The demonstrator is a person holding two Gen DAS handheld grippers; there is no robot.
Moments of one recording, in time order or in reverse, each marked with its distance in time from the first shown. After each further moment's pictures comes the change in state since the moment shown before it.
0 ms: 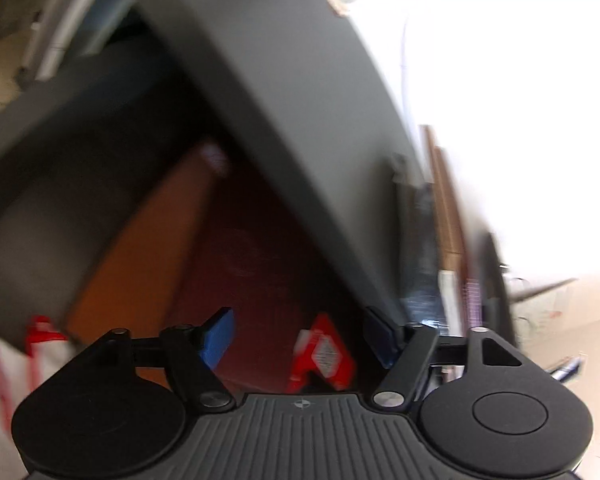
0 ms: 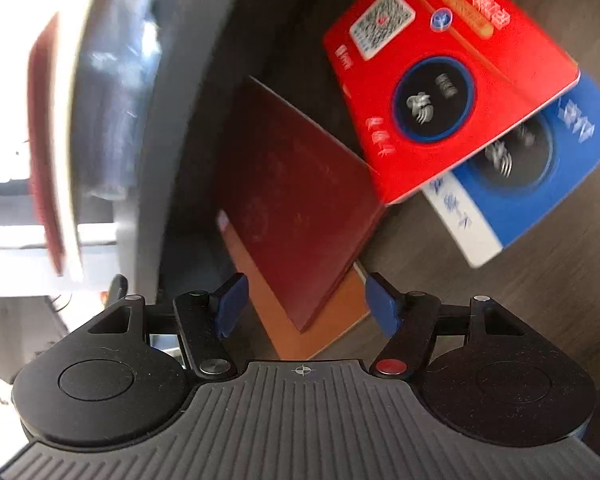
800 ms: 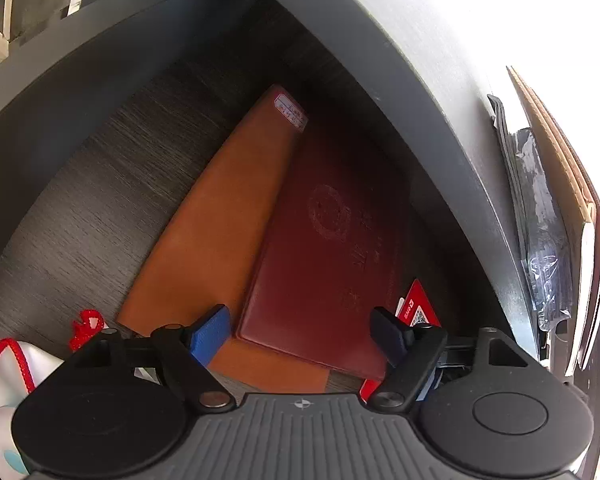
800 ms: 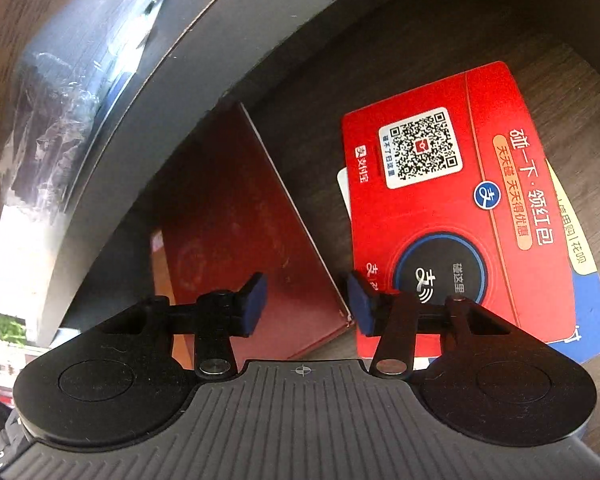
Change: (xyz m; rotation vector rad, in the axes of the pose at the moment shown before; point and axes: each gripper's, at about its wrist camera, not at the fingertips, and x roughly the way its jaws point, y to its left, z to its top) left arm 0.056 -0.023 0.028 0.079 0.121 0.203; right arm 0.033 0.022 0.037 -0.346 -0.068 -0.178
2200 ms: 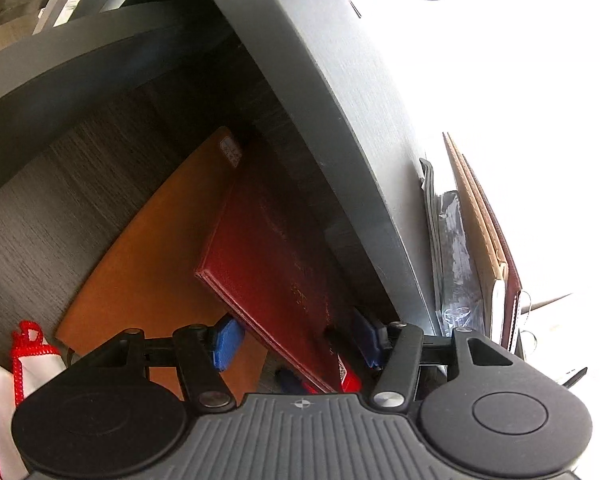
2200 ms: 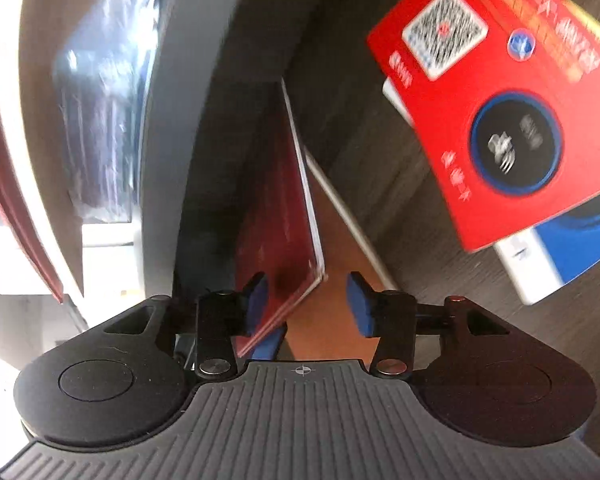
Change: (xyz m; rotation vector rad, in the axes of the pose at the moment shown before) left arm -0.020 0.052 -0.063 -0.098 -0.143 -0.283; right arm 0.007 0.010 -0.044 0.343 0.078 0.289
